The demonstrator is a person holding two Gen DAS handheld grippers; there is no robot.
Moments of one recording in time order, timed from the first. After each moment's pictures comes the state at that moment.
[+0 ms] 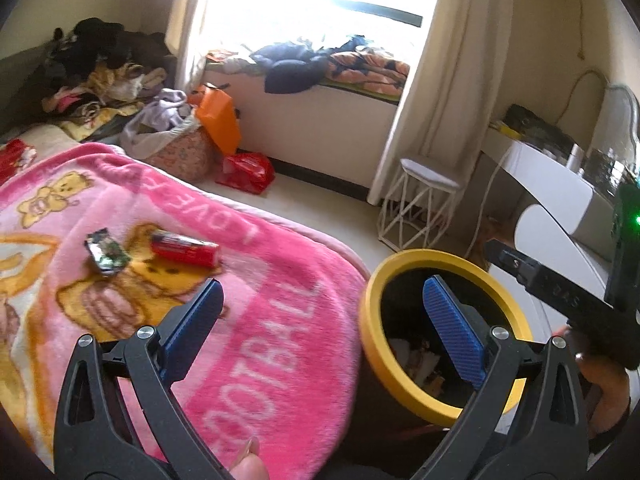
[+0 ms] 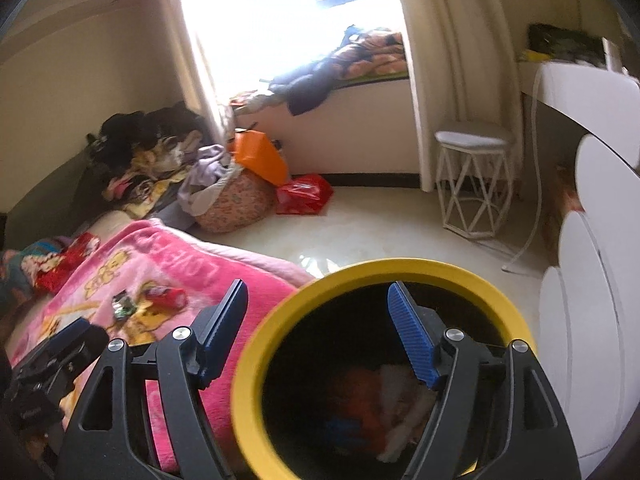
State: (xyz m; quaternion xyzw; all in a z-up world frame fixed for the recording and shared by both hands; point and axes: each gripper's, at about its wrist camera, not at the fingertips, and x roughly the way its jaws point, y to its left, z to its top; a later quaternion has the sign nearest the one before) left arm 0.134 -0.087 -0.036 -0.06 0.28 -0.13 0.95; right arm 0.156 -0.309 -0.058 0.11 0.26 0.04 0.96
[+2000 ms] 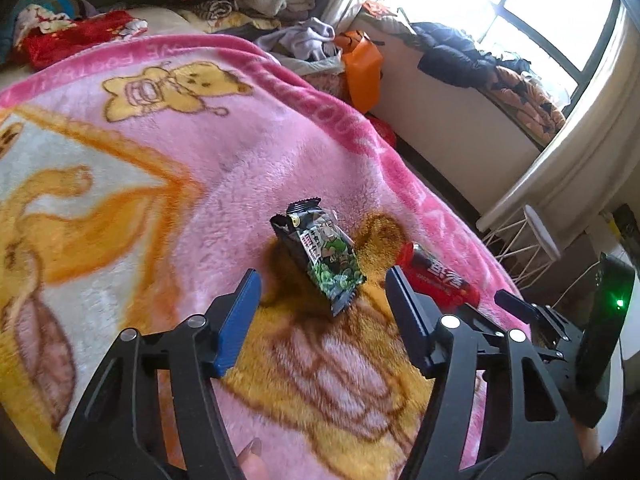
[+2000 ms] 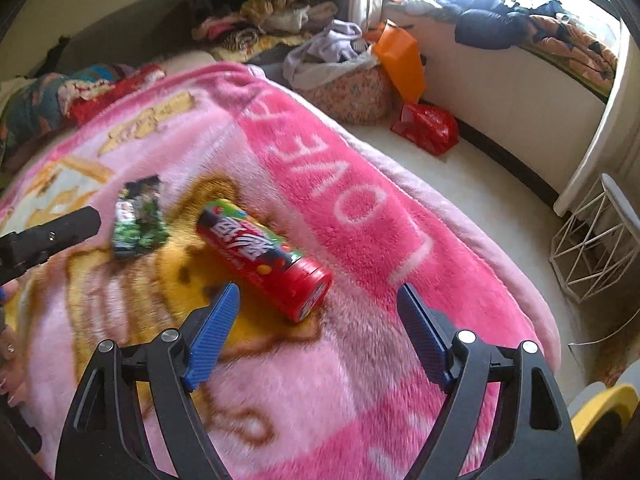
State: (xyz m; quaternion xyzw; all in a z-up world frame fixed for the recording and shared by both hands) left arm 0.239 0.128 -0.112 -0.21 0.38 0.04 0.90; right arm 0.343 -0.063 -0.147 -0.11 0.41 0.22 0.88
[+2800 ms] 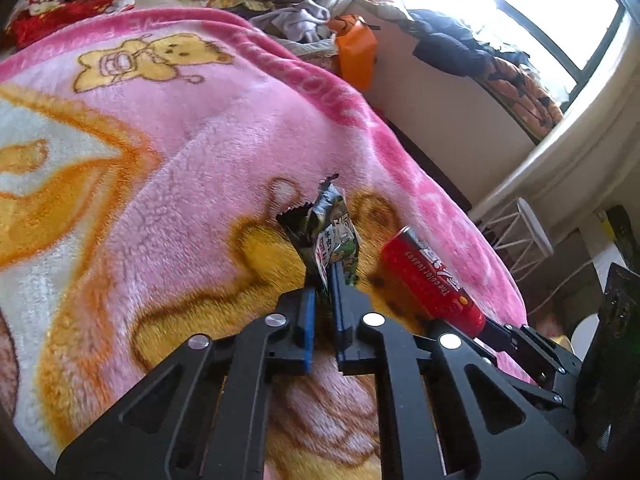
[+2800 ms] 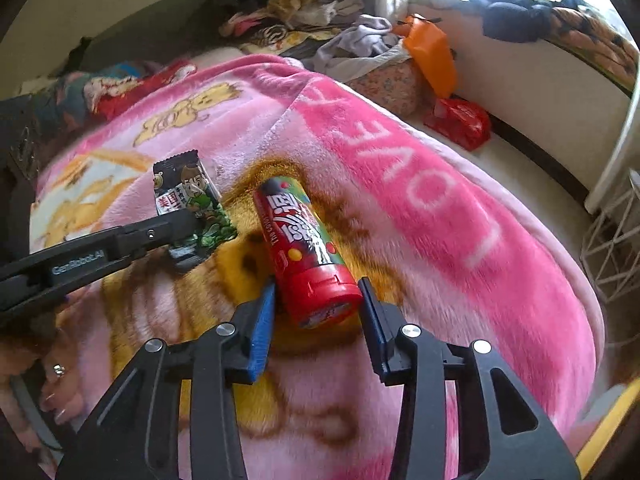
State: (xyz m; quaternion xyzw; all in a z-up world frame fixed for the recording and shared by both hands) left arm 0.252 0.111 -0.130 -0.23 0.39 0.01 0.89; right arm 0.317 -0.043 -0.150 -0.07 0.41 0.27 0.87
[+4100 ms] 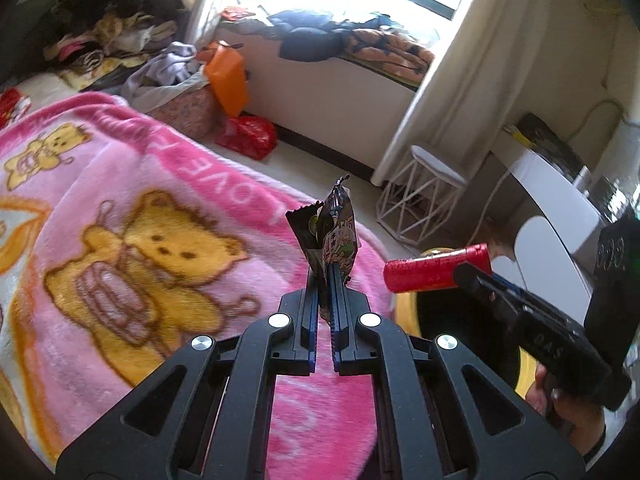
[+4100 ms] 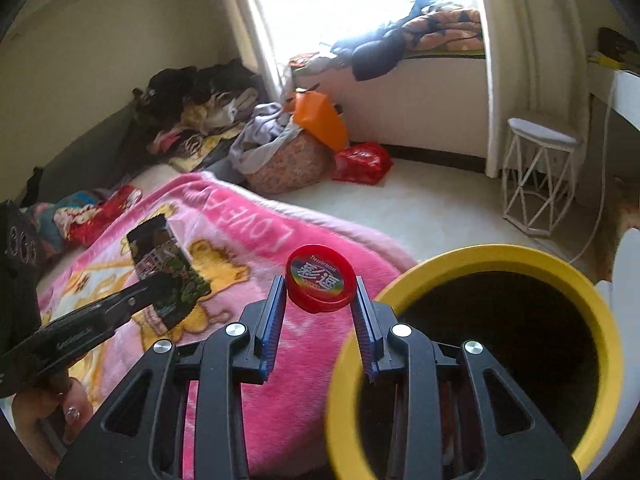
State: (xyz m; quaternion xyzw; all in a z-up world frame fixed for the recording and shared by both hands) left arm 0.178 -0.045 -0.053 -0.11 0.35 -0.15 0.92; right arm 0.189 -0.245 -0.071 0.09 0.31 0.13 0.94
